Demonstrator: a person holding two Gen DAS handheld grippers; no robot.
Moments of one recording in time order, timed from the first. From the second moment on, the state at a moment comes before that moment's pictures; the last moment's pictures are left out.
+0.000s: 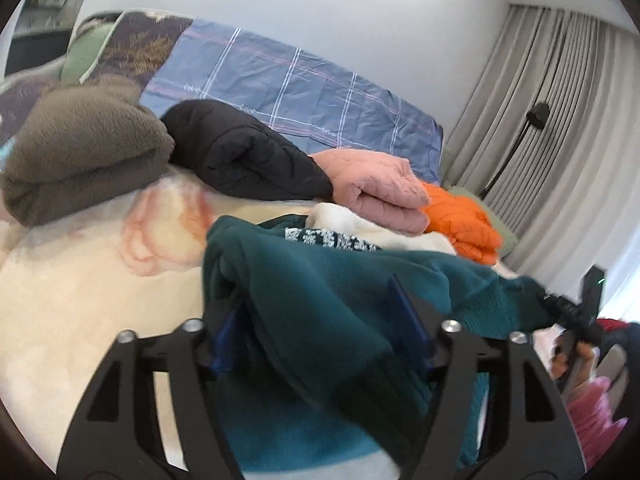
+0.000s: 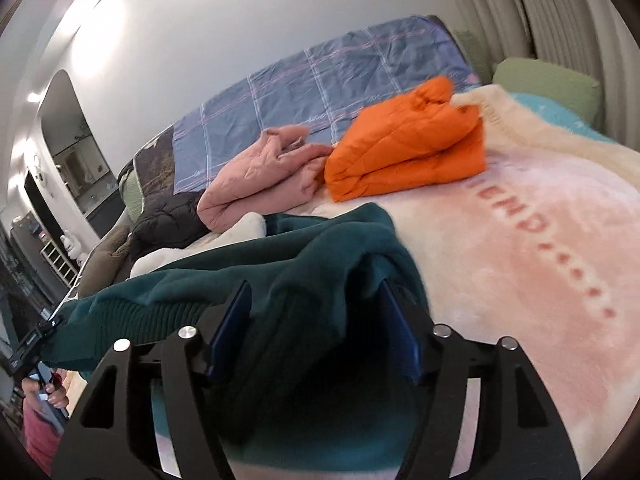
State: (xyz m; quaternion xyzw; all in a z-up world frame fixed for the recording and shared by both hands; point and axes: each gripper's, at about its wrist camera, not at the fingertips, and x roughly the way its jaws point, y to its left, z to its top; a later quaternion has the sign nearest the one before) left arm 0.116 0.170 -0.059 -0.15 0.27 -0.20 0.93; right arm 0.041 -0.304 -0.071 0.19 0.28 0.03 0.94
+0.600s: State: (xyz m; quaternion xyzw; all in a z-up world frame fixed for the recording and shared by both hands) left arm 0.011 0.127 -0.044 0.03 0.26 -0.29 0.92; right arm -0.024 -0.237 -0.069 0.00 0.30 0.10 0.95
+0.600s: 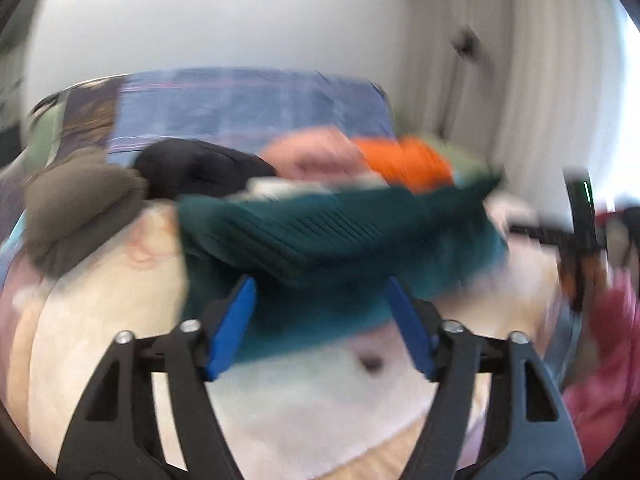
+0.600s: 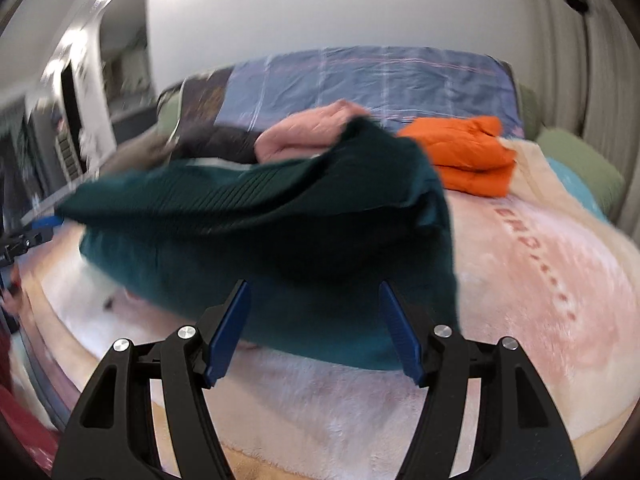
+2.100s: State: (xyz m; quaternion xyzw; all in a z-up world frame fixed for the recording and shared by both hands) left arm 0.173 0.169 -0.091 -0.13 0.36 -0.17 0.91; right arm 0.085 -0.314 -0.106 0.12 0.37 -0.03 0.92
